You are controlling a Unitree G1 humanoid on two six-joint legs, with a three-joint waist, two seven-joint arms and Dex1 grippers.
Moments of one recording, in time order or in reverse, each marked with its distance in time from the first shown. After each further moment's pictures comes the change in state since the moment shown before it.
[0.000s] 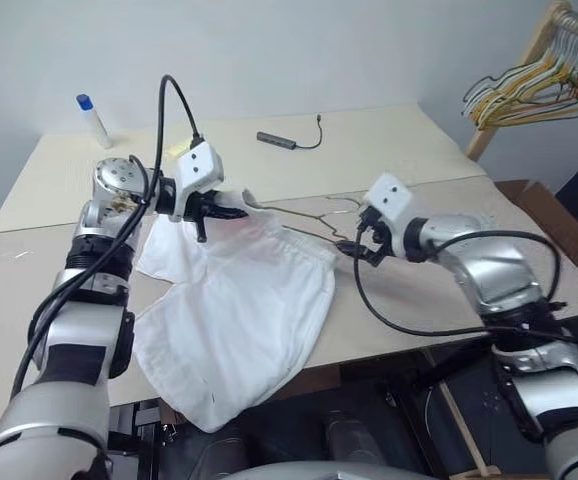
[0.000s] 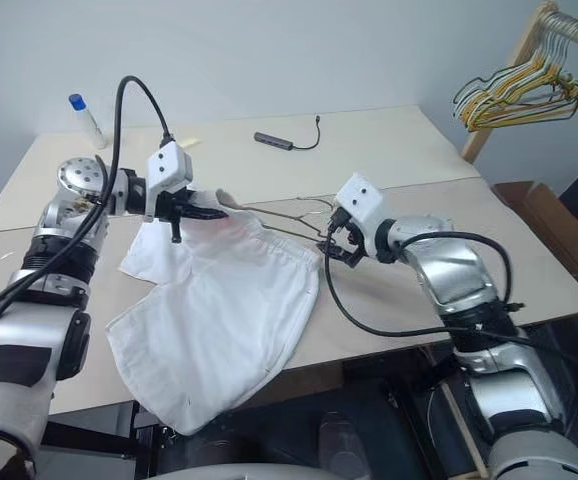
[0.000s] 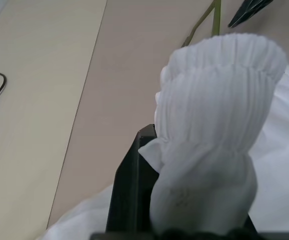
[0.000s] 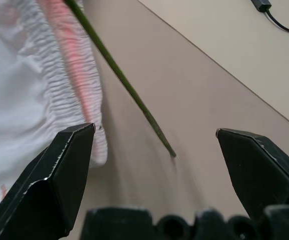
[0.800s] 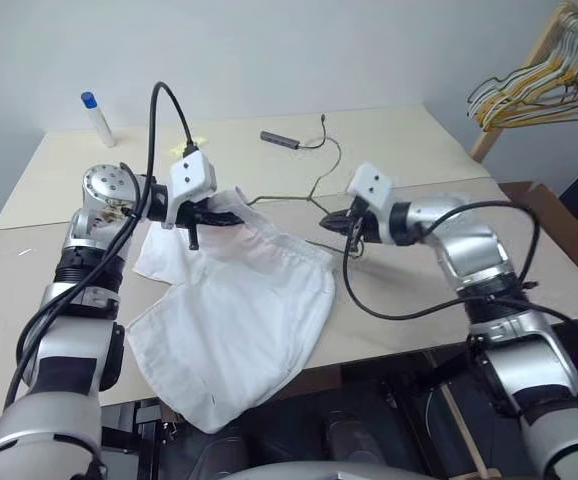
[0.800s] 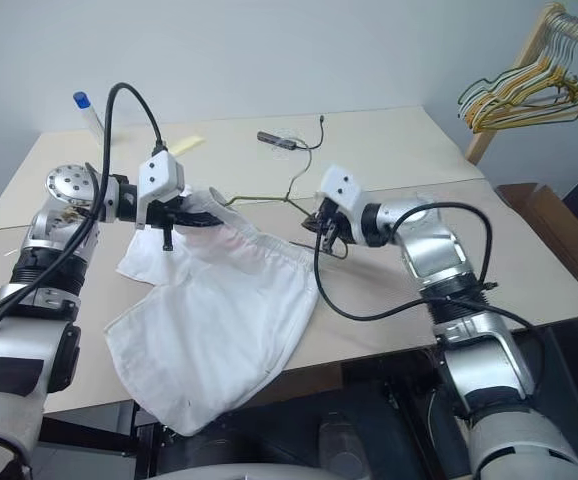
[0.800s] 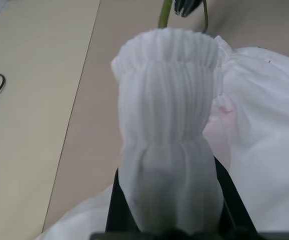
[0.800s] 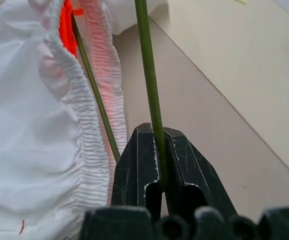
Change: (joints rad) left arm 0.071 0.032 -0.008 -0.096 -0.030 -0.063 -0.060; right arm -0.140 0.013 -0.020 0.135 -0.047 -0.194 0.340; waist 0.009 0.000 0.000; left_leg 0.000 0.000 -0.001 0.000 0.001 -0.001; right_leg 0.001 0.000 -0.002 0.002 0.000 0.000
